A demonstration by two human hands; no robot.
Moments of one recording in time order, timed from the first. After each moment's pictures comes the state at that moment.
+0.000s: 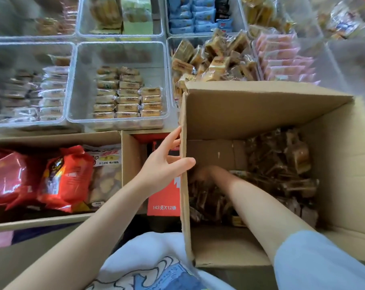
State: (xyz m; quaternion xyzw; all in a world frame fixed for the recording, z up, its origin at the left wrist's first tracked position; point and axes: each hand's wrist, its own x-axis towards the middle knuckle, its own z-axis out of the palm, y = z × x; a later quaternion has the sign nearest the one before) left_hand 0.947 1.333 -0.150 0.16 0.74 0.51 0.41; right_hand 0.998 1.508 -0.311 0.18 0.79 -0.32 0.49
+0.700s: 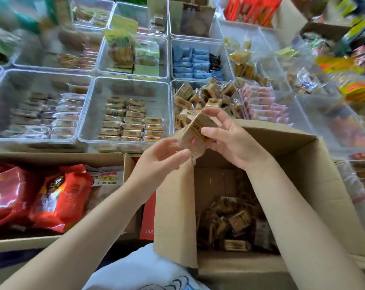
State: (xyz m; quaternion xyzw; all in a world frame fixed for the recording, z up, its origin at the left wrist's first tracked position) left_hand 0.929 1.315 -0.098 0.15 0.67 0.64 0.33; right_hand 0.984 1.520 -0.055 0.12 0.63 -0.77 0.05
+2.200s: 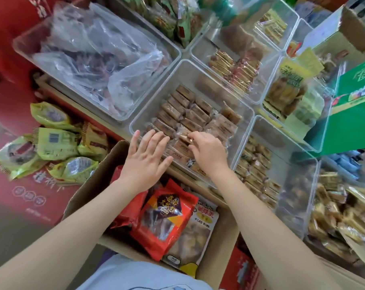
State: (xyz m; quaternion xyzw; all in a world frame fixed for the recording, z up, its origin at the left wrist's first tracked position) left_hand 0.643 0.980 -0.295 0.15 0.97 0.17 -0.04; right_hand 0.595 1.180 -0.241 -0.09 0.99 -0.10 0.09
